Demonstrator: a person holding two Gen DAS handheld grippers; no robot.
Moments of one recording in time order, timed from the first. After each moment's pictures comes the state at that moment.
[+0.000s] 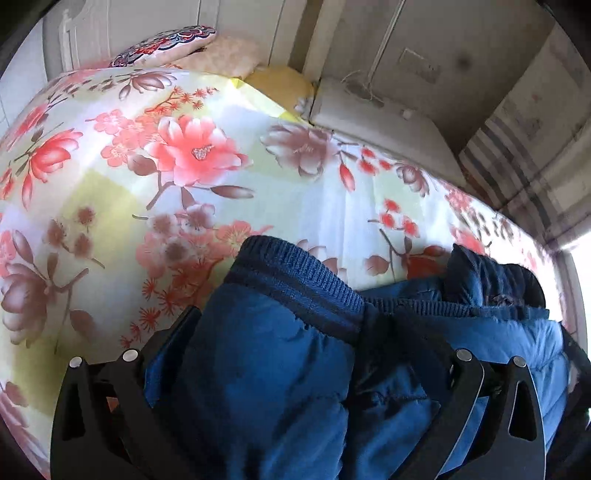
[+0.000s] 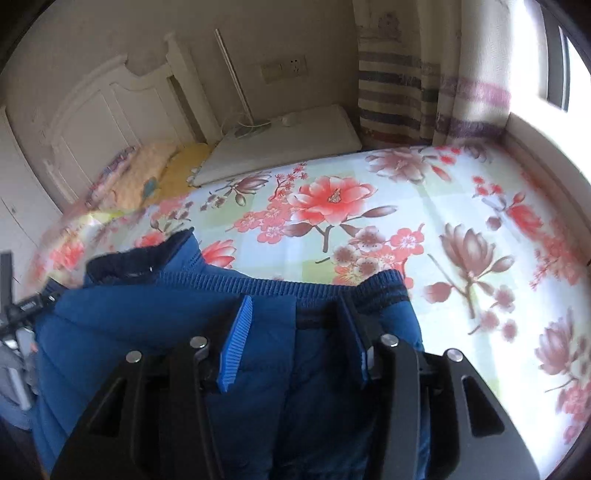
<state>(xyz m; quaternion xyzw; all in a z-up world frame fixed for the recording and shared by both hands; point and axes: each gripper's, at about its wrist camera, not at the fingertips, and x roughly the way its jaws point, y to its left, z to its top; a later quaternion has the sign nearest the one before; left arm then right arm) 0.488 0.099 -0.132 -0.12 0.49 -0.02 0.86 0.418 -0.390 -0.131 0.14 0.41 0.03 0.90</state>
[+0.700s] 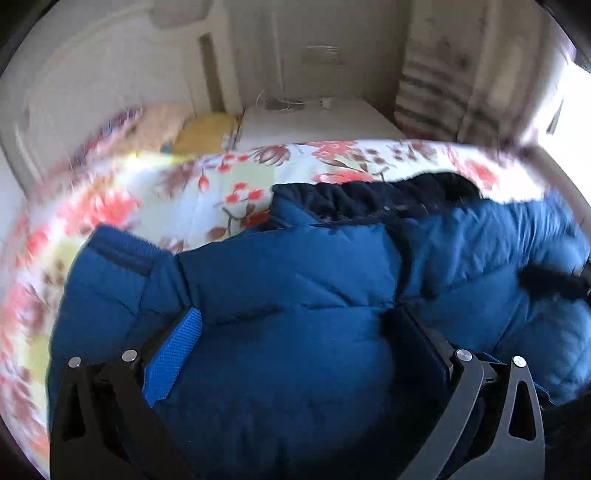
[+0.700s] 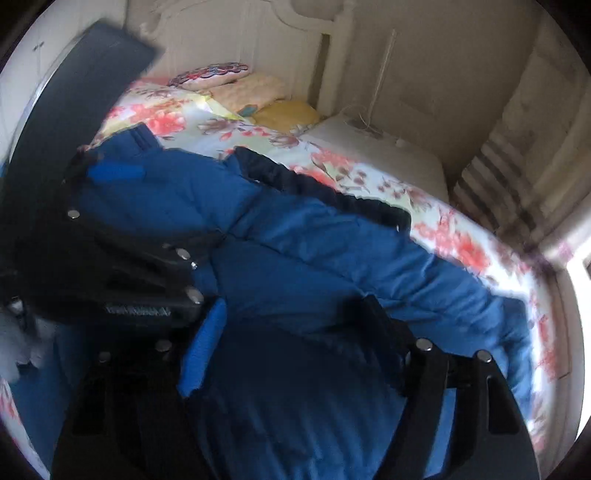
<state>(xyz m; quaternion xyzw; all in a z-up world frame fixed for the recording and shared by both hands) 0.427 -0.031 -0.115 0.04 0.44 -0.07 0.89 0.368 -0.211 -0.121 -0.13 0.41 0.13 0.89</state>
